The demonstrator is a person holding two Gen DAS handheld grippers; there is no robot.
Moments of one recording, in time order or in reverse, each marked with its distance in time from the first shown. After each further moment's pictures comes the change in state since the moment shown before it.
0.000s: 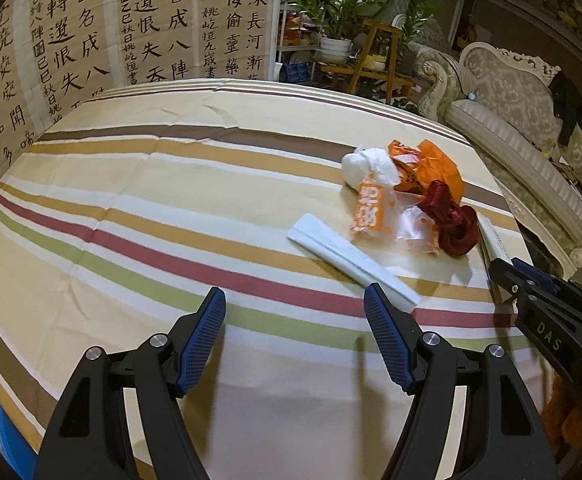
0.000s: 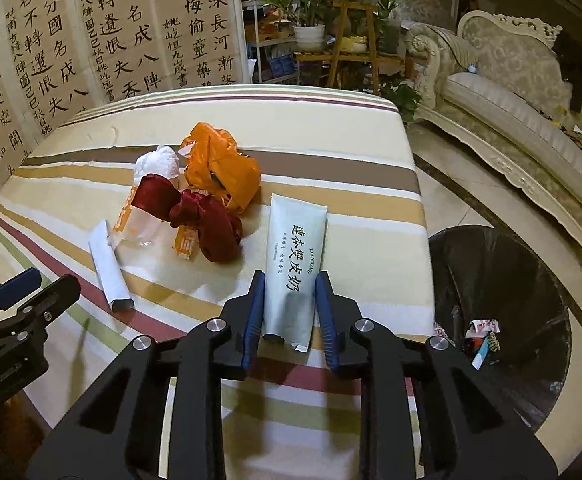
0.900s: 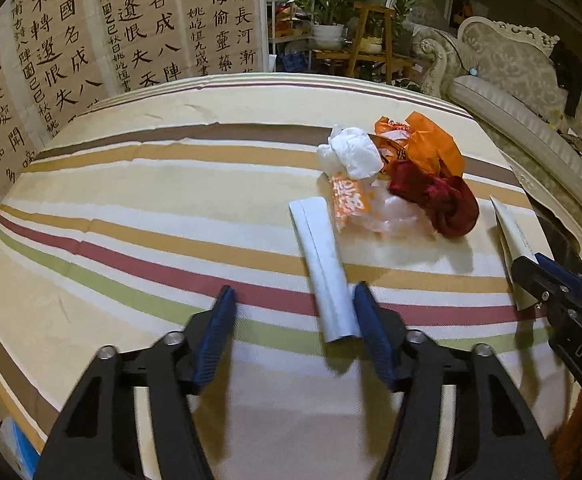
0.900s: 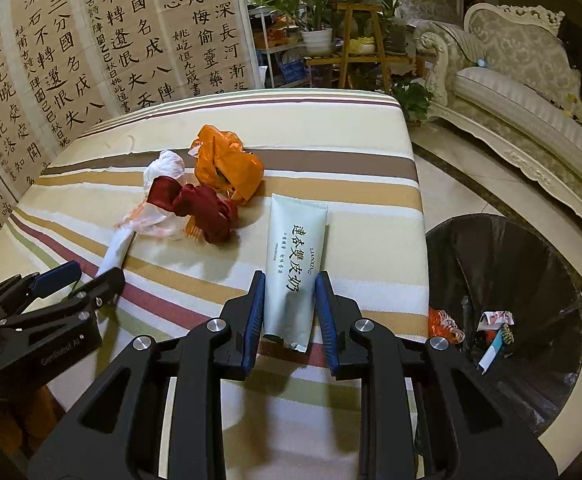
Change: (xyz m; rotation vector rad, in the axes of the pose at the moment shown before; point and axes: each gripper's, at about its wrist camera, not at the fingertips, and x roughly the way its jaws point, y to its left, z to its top) left arm 0.014 -0.018 -0.006 0.078 0.028 0.066; right arm -0.009 -0.013 -0.011 0.030 -0.019 0.087
